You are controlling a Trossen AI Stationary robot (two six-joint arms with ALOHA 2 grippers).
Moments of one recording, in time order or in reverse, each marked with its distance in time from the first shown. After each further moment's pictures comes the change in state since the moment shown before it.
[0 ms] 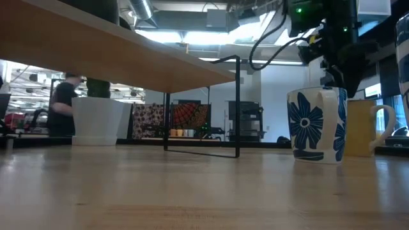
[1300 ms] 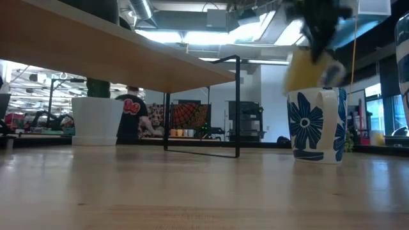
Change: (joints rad) left arm 0.000 0.000 0.000 -0.001 -0.029 0.002; right arm 0.003 0.024 0.344 -0.074 0.103 -0.163
